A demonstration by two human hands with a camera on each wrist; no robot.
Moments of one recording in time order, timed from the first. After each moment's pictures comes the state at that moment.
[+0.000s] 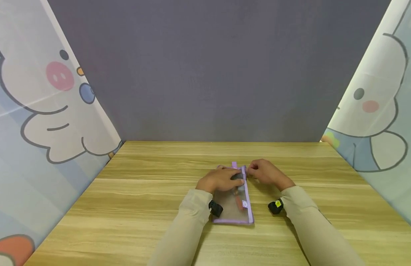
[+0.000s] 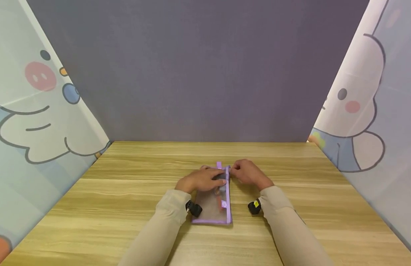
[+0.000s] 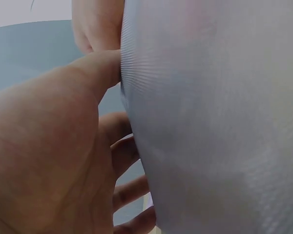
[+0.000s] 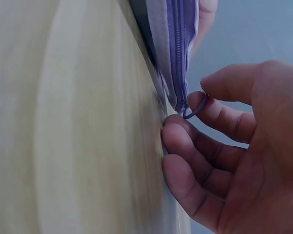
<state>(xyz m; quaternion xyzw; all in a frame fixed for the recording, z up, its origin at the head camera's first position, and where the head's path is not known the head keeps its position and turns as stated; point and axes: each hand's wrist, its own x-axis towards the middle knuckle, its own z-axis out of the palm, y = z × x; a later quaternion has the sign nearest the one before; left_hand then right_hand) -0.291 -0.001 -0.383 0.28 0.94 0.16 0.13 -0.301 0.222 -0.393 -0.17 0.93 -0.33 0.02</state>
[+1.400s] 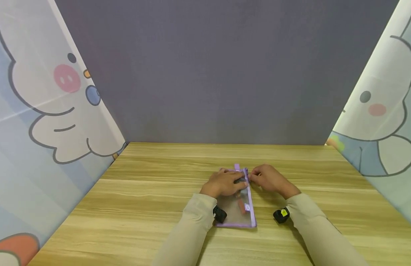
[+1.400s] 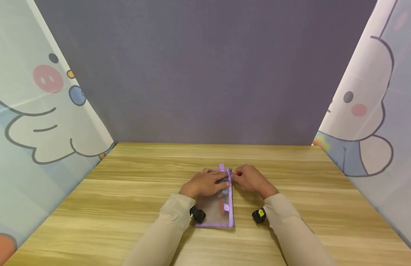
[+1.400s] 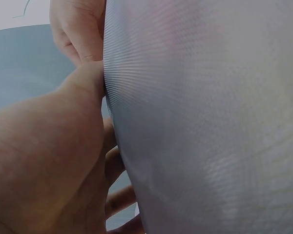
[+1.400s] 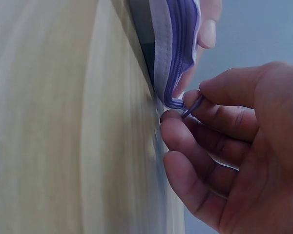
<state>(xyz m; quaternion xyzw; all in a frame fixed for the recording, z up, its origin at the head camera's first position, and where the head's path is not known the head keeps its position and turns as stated) -0.287 0.004 -0.392 0.27 0.95 0.12 0.08 -0.285 0.217 -0.390 -0.23 0.93 -0.29 -0.01</state>
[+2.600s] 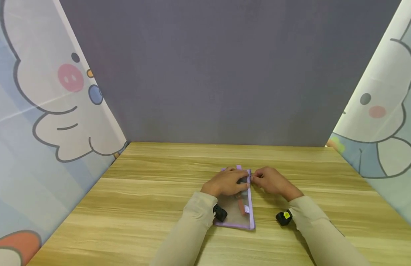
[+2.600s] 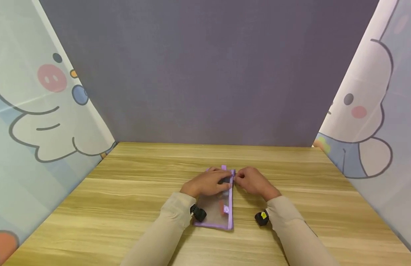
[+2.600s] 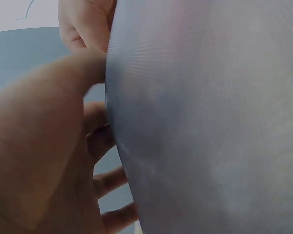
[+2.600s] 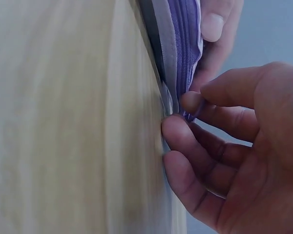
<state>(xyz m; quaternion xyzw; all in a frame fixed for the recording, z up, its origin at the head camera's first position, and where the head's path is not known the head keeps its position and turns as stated) -0.292 0.005 -0.394 0.34 0.92 0.16 0.06 -0.281 0.223 -0.393 -0.22 0.93 -0.31 0.02</state>
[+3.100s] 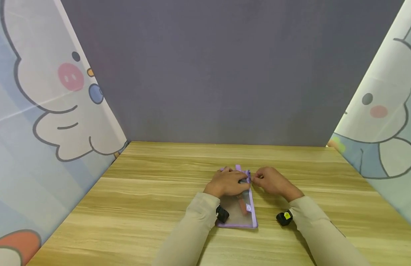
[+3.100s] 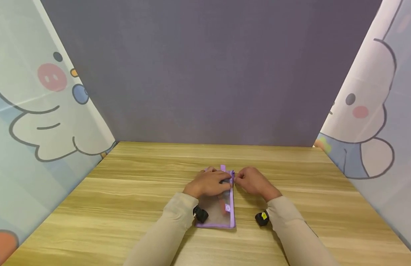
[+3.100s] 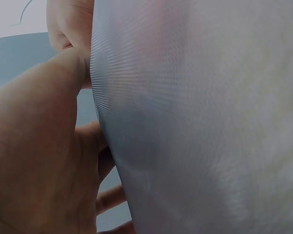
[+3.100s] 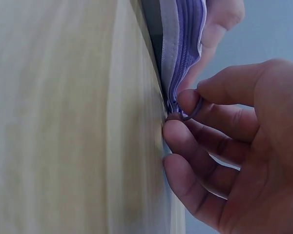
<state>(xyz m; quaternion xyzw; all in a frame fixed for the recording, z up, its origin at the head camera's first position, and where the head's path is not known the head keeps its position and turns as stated) -0.288 0.012 -0.393 0.28 0.95 0.11 0.06 -0.283 0.223 -0.395 -0.22 0.93 -0.28 0.00</state>
